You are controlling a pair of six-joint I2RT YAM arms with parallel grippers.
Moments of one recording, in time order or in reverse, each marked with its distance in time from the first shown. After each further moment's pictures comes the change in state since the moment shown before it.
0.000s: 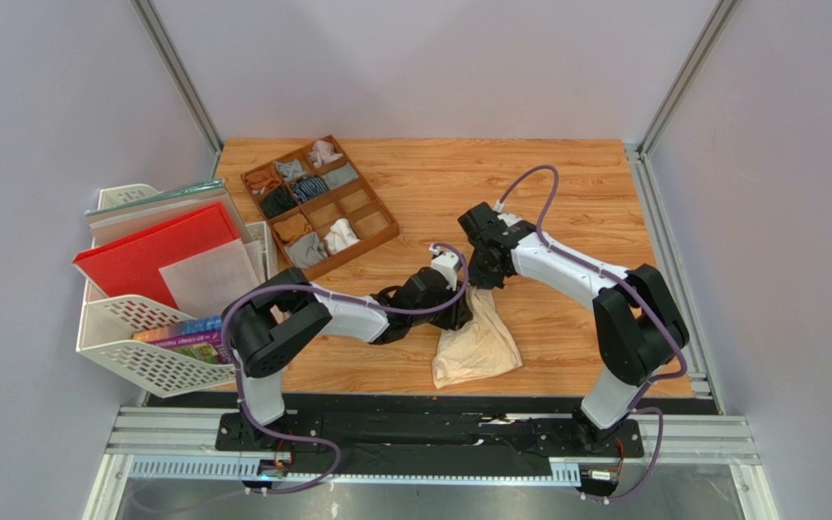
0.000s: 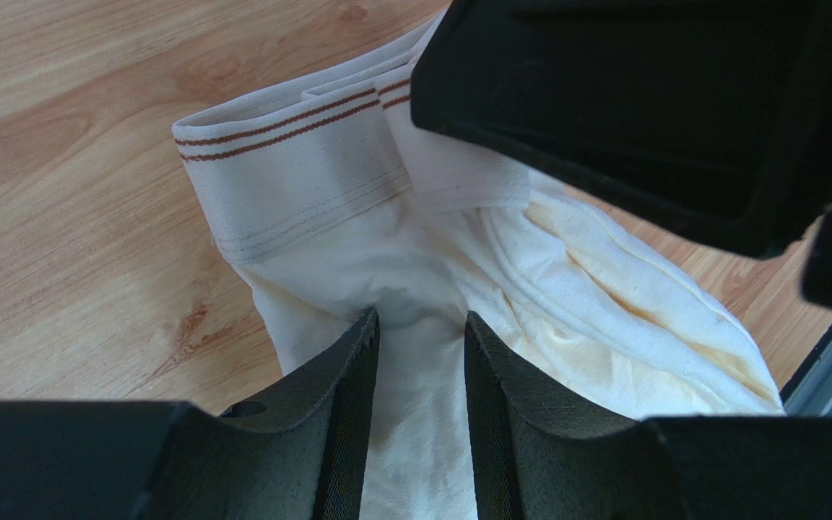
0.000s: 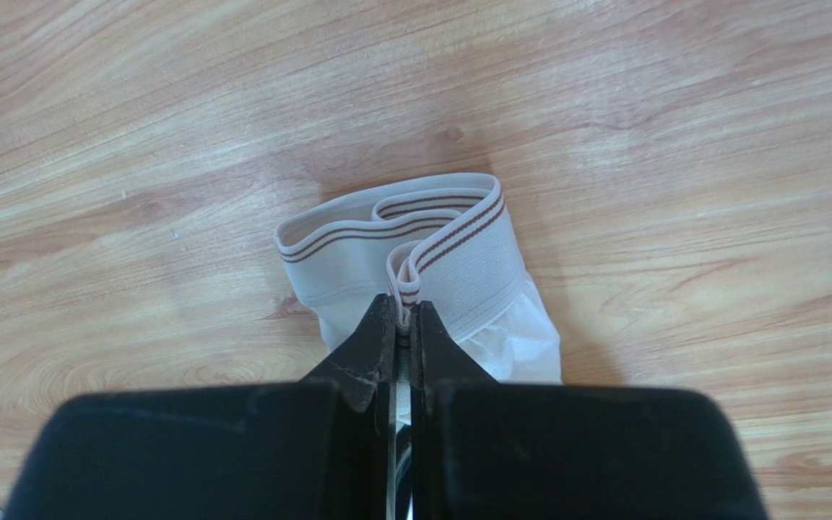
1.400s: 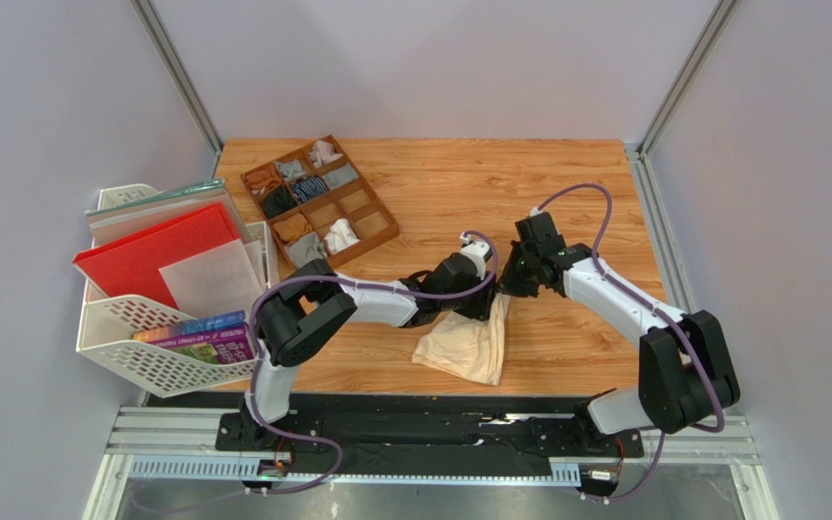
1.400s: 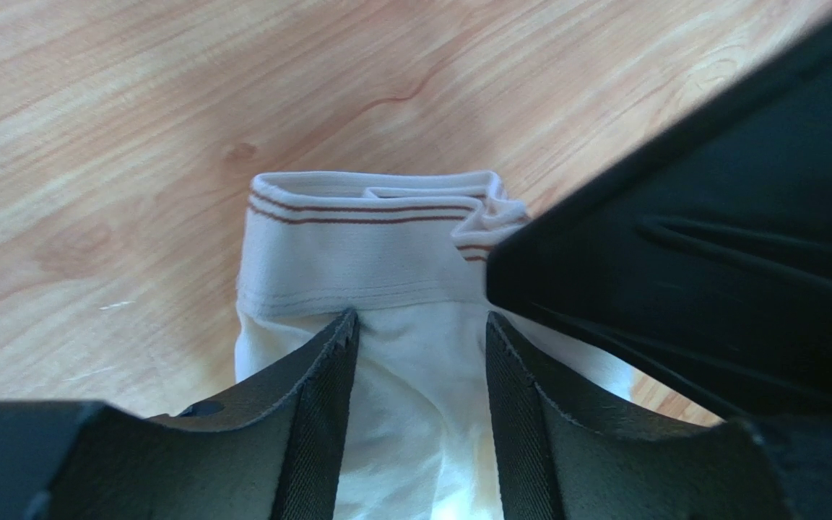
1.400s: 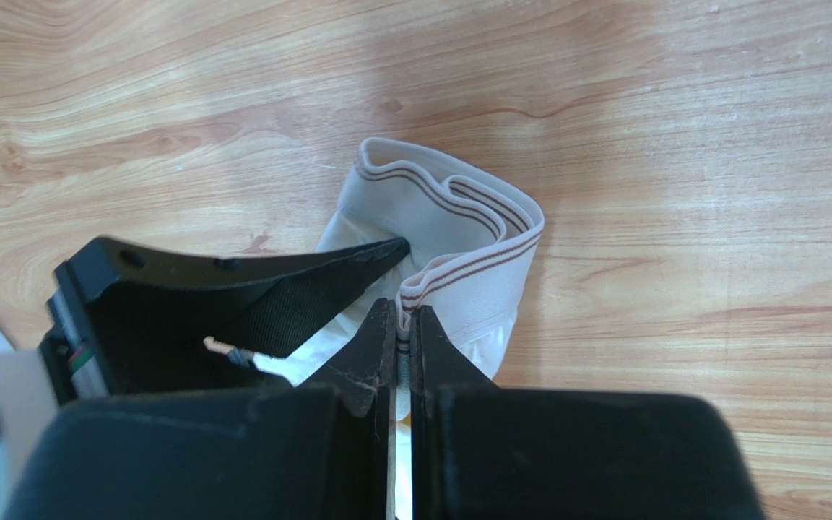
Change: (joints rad) left arm -0.020 0.155 0.272 -0.137 0.026 0.031; right arm -0.197 -0.283 -0.278 0.170 -0.255 -0.183
